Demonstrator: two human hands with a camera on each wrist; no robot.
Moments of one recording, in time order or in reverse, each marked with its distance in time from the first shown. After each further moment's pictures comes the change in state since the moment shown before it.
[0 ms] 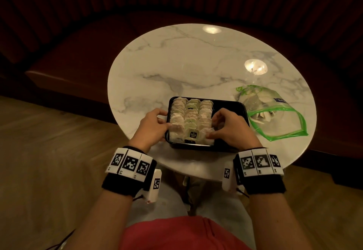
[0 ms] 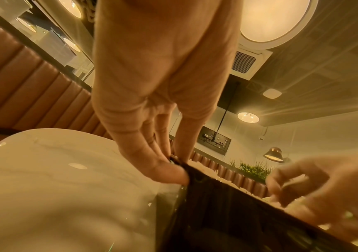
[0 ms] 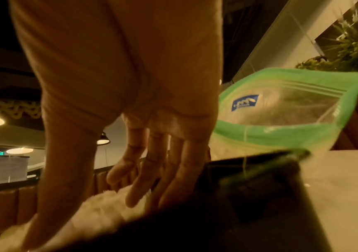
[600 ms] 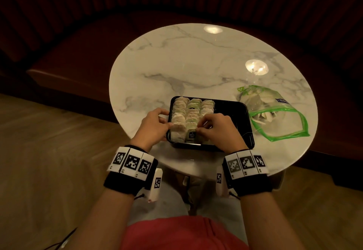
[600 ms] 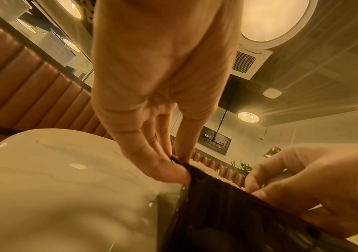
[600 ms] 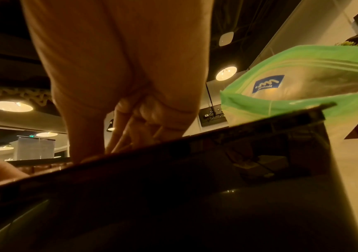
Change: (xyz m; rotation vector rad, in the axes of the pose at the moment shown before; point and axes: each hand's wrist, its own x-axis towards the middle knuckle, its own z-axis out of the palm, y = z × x) left_hand -0.001 0.001 -0.001 0.012 -0.003 0.008; right_hand 0.008 -0.009 0.030 0.000 -0.002 -0.107
